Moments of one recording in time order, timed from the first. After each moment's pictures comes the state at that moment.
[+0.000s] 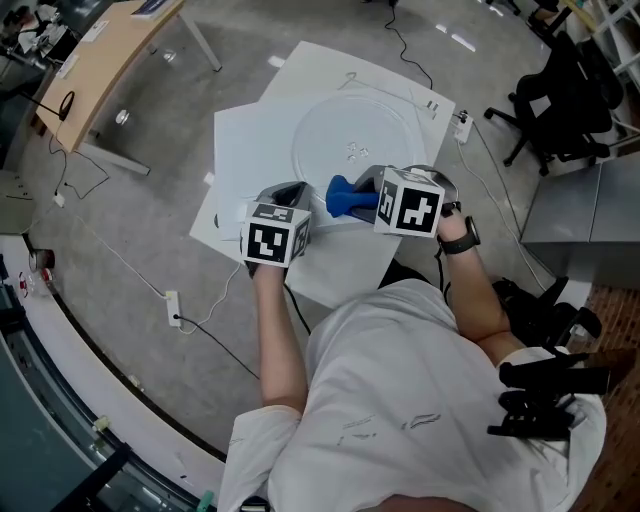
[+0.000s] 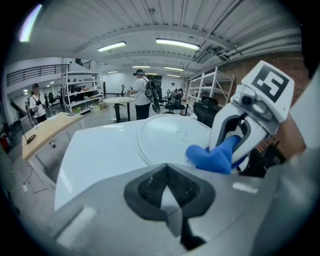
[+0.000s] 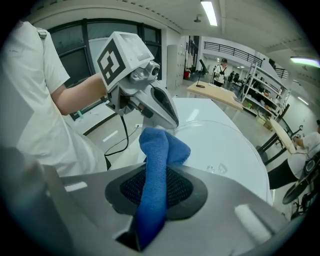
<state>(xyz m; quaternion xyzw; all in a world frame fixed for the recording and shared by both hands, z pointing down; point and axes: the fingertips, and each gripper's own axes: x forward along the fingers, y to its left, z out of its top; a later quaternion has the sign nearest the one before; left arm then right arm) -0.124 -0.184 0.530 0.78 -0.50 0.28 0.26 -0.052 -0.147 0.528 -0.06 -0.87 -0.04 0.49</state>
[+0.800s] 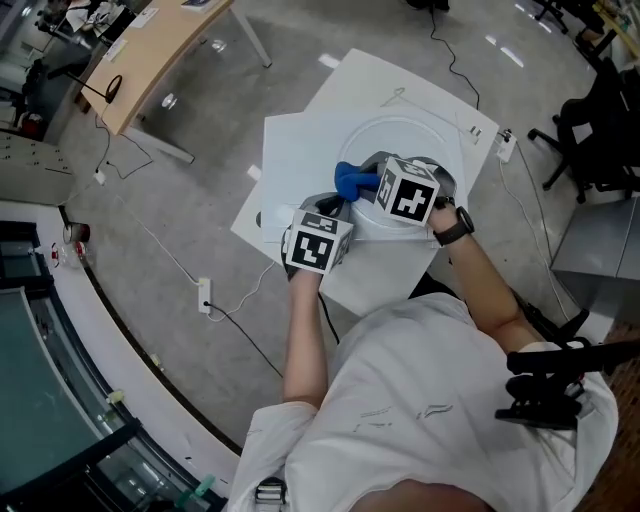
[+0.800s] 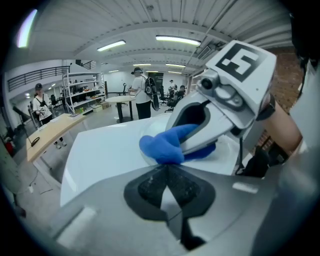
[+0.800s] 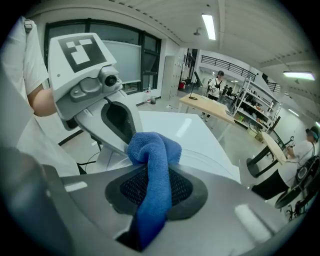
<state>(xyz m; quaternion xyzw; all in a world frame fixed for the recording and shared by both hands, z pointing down) -0.123 -0.187 0.532 0.77 -0.50 0.30 0.26 -0.128 -0.210 0.530 -0.02 -0.89 -0.08 0.44</state>
